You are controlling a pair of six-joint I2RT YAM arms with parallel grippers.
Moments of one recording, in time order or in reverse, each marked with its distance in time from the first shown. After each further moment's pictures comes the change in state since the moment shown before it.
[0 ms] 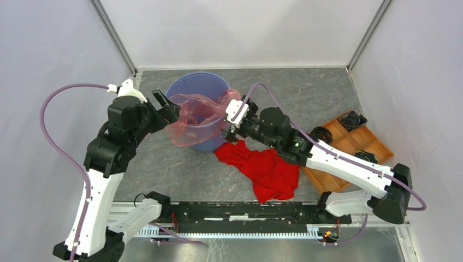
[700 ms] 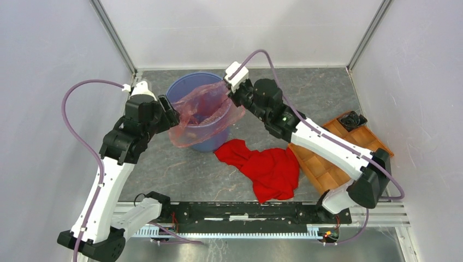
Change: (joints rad) left arm 0.001 0.036 -0.128 0.039 -0.062 0.080; right arm -0.103 0.216 0.233 0.086 0.137 0.032
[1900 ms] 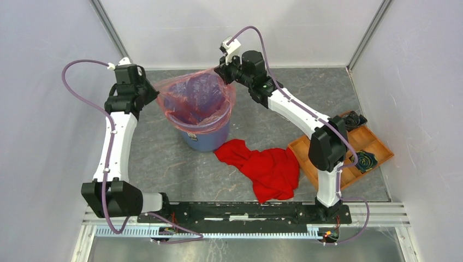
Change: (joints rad) left arm 0.376 0.397 0.126 0.244 0.158 0.042; right arm -0.252 0.491 0.440 -0.014 -0.368 0.293
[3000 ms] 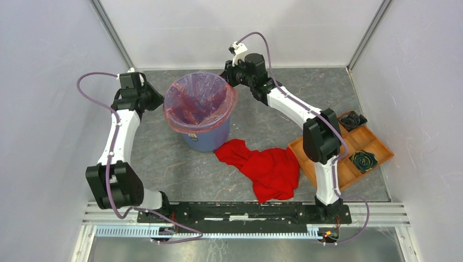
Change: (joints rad) left arm 0.077 0.107 -0.129 0.156 0.256 -0.092; right arm -0.074 0.119 0.006 0.019 -0.076 0.211
